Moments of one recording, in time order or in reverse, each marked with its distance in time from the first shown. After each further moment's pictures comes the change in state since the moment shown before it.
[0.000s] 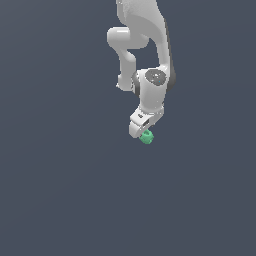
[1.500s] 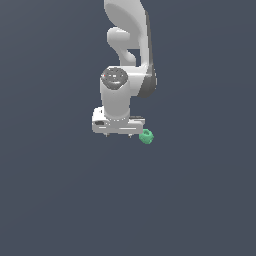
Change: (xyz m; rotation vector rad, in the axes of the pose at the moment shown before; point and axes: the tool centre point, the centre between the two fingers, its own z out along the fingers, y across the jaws) arm -0.046 0.136 -0.041 0.001 -0.068 0.779
